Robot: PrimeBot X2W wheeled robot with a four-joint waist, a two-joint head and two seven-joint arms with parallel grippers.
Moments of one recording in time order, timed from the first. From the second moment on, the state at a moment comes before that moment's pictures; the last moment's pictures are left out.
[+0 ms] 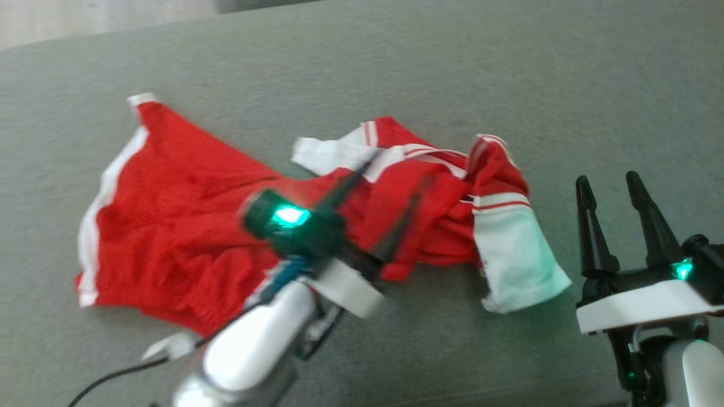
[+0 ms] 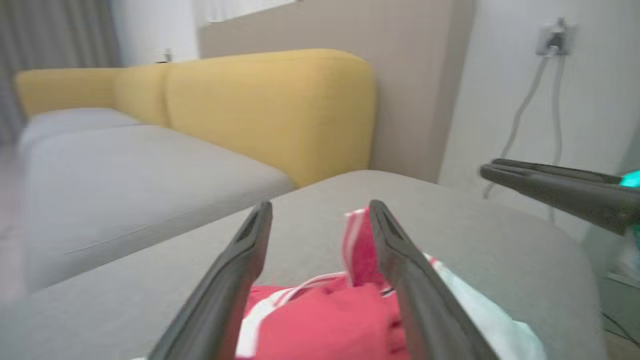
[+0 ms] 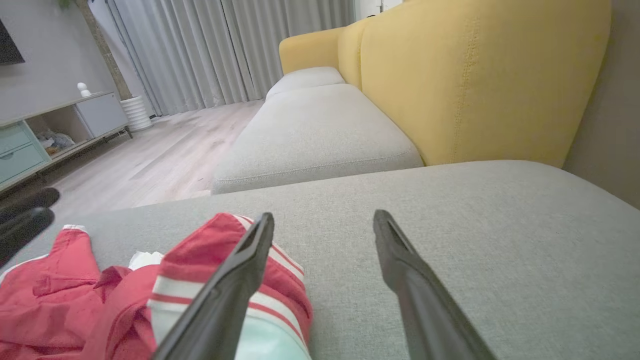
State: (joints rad) left arm -0.53 0.11 -0.81 0.27 -0.33 0.01 -0.17; right arm 0.01 -0.04 -0.01 -0.16 0.20 0.13 0.04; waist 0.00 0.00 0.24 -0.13
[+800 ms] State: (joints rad) left arm -0.14 0.36 -0.42 0.23 -0.48 0.21 -0.23; right arm 0.12 -0.04 -0.02 -0.23 0.17 0.13 0.12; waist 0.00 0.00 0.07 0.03
